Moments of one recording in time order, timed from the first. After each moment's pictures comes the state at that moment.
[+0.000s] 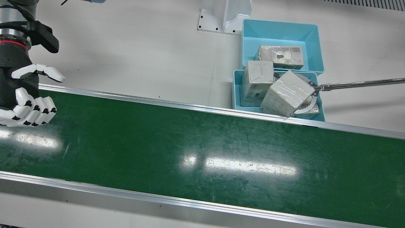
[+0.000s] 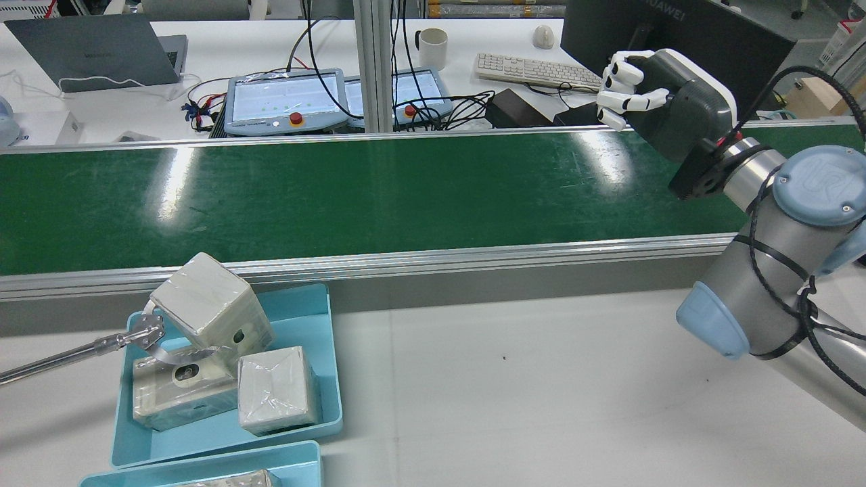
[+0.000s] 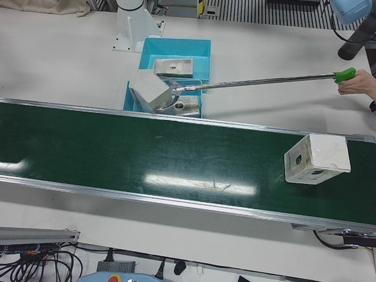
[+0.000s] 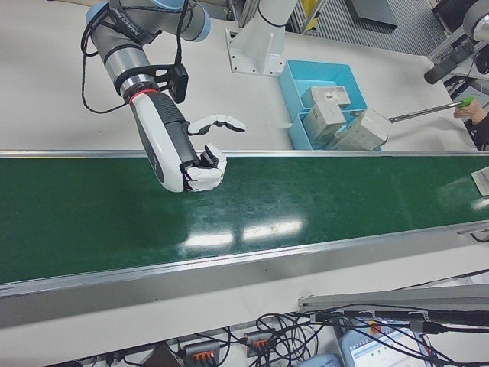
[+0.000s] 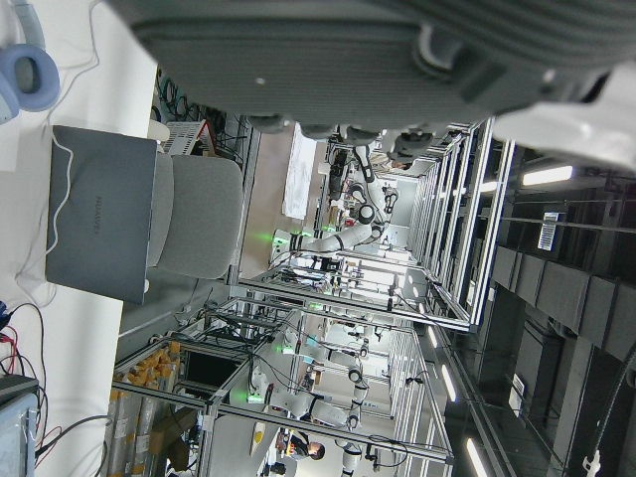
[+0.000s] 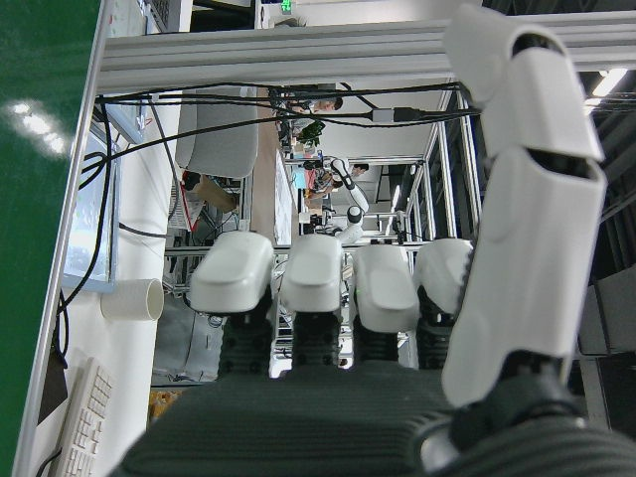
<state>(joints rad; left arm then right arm) -1.81 -1.79 -1.75 0.44 1.92 -0.15 1.02 -1.19 1.90 -3.61 -1.29 -0.04</state>
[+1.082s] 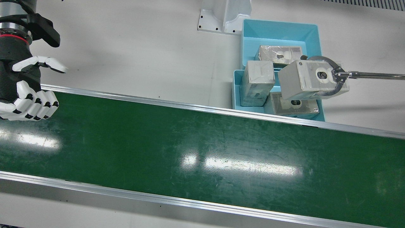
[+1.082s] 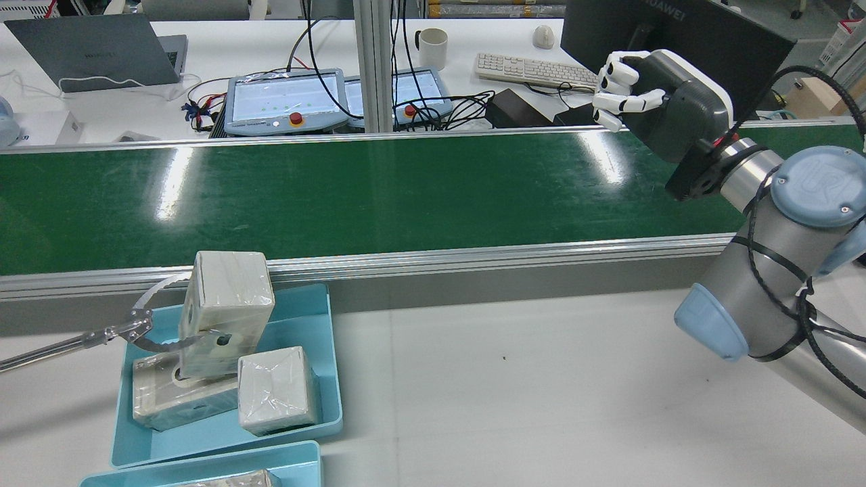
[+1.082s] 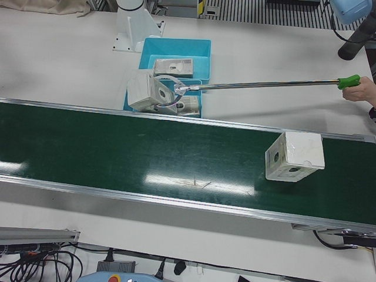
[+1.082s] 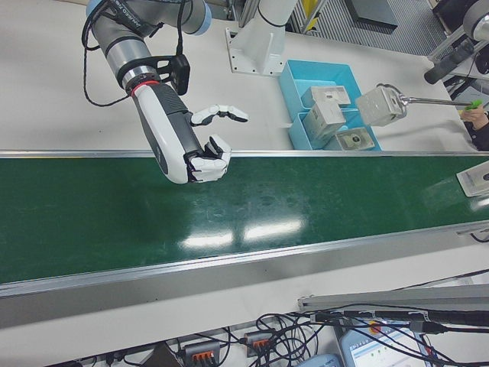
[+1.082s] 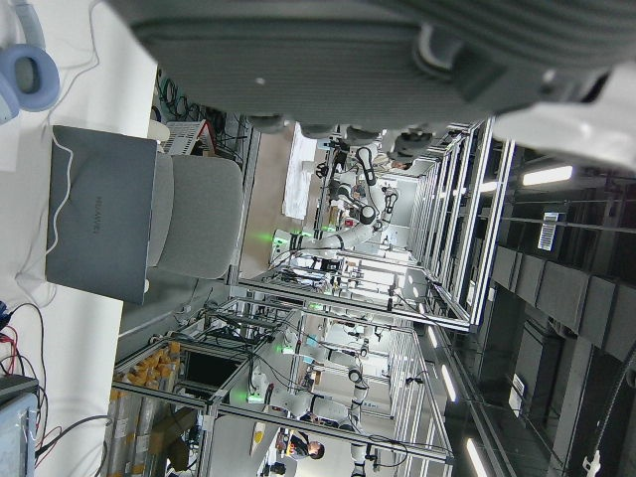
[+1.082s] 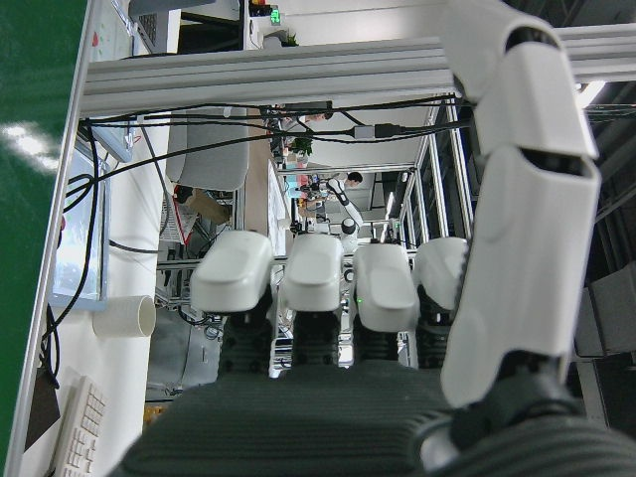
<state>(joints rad) -1.81 -1.79 -1.75 0.44 1.92 -0.15 1.02 -1.21 1.95 -3.63 -1.30 -0.02</state>
